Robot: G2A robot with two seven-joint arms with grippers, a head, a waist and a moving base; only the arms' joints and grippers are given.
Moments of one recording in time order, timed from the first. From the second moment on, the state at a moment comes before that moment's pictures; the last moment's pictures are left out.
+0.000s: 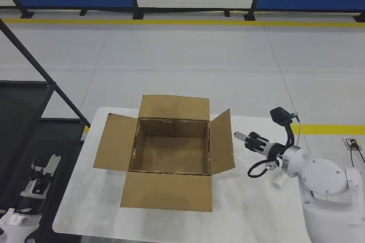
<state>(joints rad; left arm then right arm) 1.56 -1.25 -2.05 -1.86 0.29 -0.46 -0.29 -1.00 -1.29 1.59 -1.88 -0.59 0.22 1.05</state>
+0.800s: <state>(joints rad) 1.56 -1.25 -2.05 -1.86 0.29 -0.46 -0.29 -1.26 -1.24 1.68 -1.85 -1.10 0.41 1.11</state>
